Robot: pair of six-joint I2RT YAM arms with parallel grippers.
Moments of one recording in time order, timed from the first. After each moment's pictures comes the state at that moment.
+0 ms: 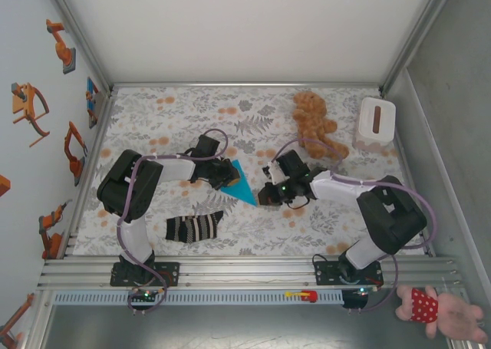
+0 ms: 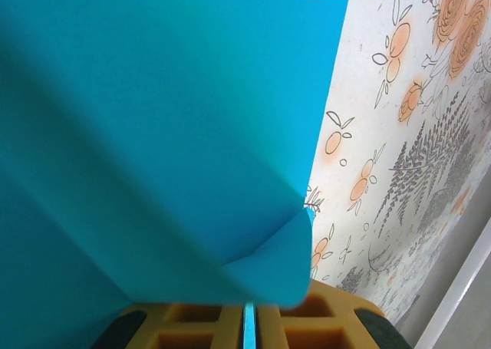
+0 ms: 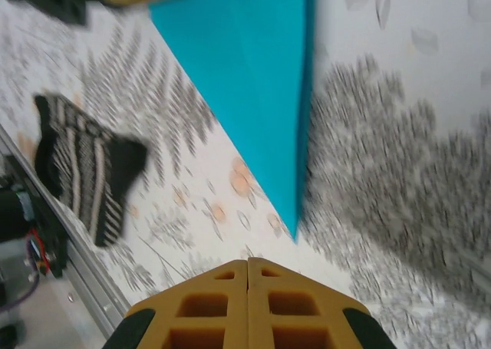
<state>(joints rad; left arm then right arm) -0.58 1.89 0.95 -0.09 0.50 -1.00 0.63 1.56 0.77 -0.24 -0.59 0.50</state>
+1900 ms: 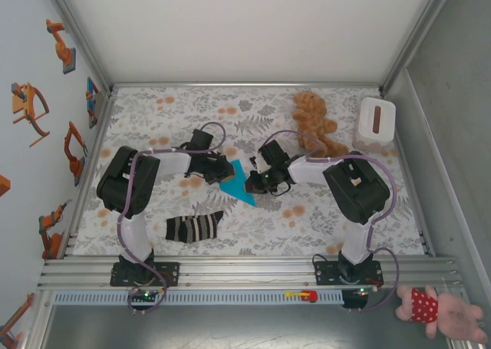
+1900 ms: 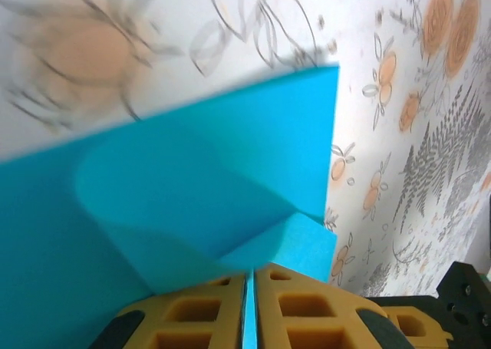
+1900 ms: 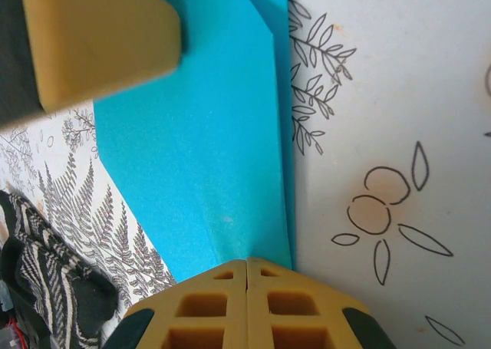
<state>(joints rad) -0.49 1.92 1.02 -0.19 0.55 -0.75 0.64 1.89 1.00 -0.21 -0.54 0.55</state>
